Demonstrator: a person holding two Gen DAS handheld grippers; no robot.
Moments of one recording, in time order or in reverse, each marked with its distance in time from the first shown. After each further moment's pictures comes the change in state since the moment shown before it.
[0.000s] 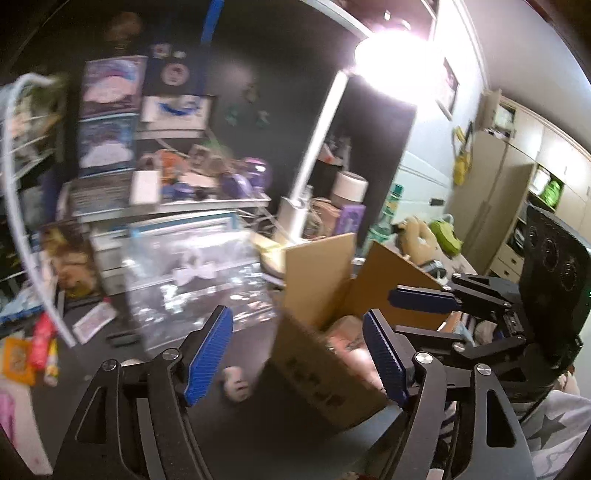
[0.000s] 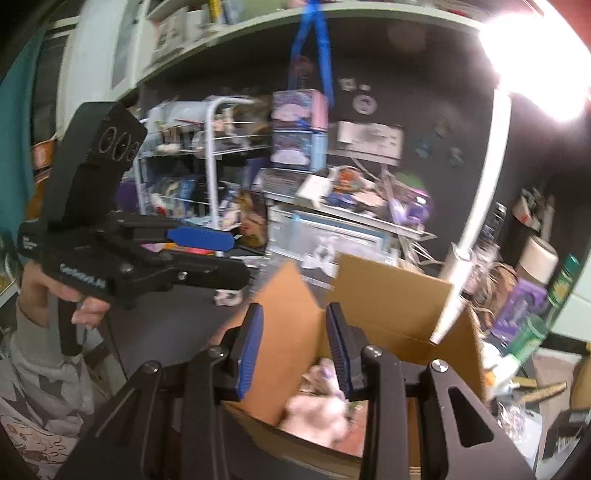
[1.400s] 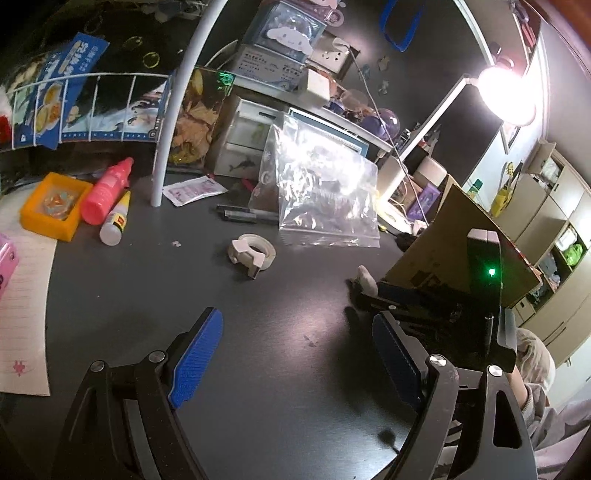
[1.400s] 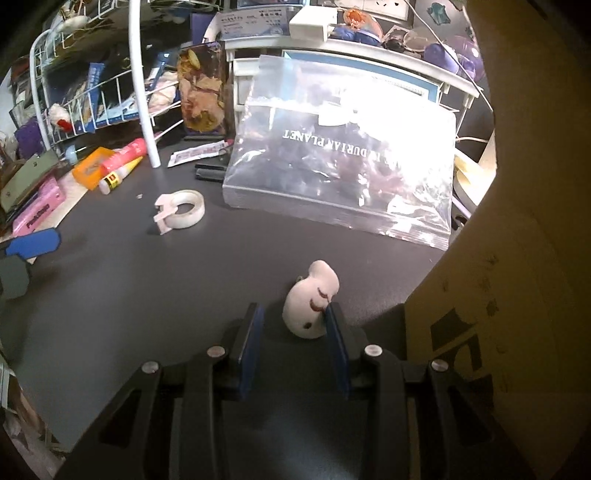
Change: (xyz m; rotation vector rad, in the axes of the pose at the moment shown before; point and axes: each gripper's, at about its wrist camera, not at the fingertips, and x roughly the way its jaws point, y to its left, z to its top) left arm -0.010 0.159 -0.126 -0.280 0.084 0.045; right arm 0.208 0.059 -0.062 0.189 0.370 -0.252
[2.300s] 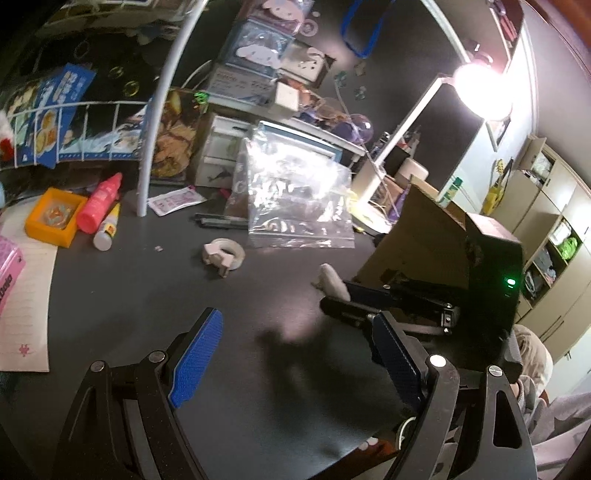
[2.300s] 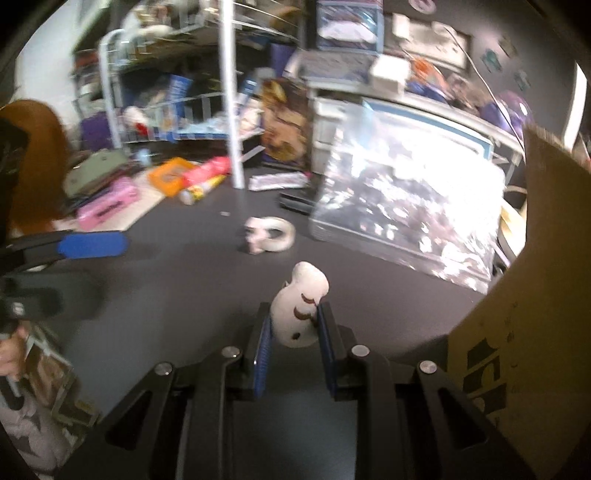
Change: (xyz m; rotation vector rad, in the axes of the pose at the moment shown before) left arm -0.024 -0.037 -0.006 0.037 -0.026 -0.024; right arm -0.047 0.035 -0.002 -0.145 -0.117 0.202
